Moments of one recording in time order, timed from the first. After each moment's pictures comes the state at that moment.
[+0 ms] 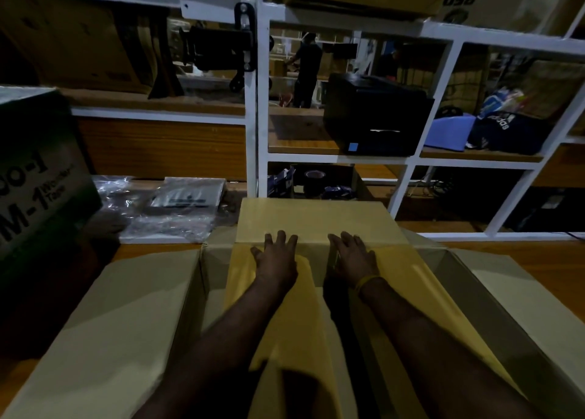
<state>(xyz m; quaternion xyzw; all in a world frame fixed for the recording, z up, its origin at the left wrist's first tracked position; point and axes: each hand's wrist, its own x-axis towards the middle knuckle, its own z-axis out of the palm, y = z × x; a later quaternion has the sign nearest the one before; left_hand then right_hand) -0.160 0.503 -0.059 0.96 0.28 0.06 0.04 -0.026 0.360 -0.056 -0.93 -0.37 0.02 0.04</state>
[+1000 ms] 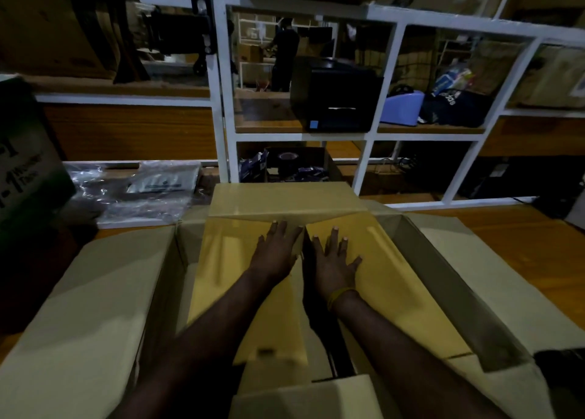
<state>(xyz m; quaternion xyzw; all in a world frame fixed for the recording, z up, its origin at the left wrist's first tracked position) -0.185 0.419 -0.066 0.98 0.15 0.11 0.09 -0.127 0.277 -0.071 -0.95 -0.30 0.00 0.03</state>
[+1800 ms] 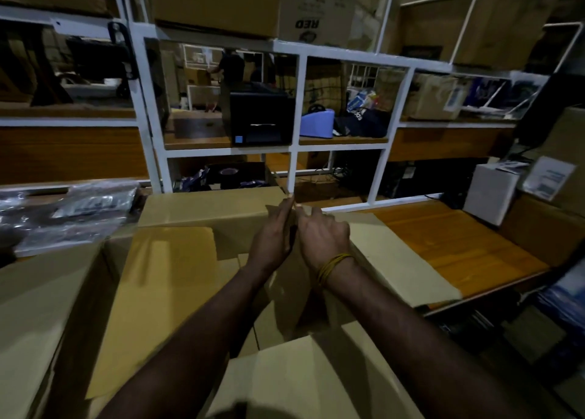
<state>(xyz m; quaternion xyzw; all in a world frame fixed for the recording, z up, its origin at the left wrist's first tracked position) -0.146 0.266 0.004 0.89 0.01 0.33 0.31 -0.169 0.134 0.099 -0.94 -0.29 -0.19 -0.01</state>
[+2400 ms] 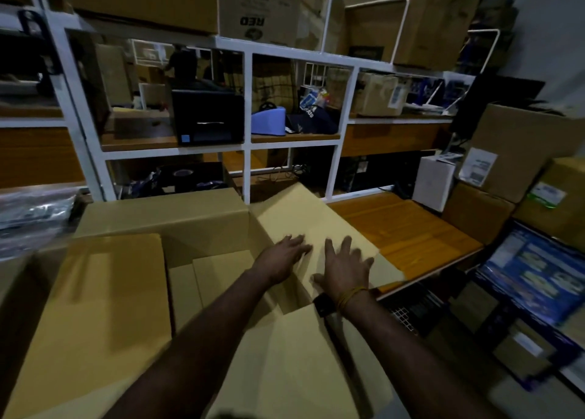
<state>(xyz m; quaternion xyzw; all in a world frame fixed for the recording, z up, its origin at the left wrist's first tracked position) -0.099 0.173 -0.026 0.98 -0.13 0.07 0.11 -0.129 -0.001 0.029 -0.99 -0.11 -0.03 -0.05</state>
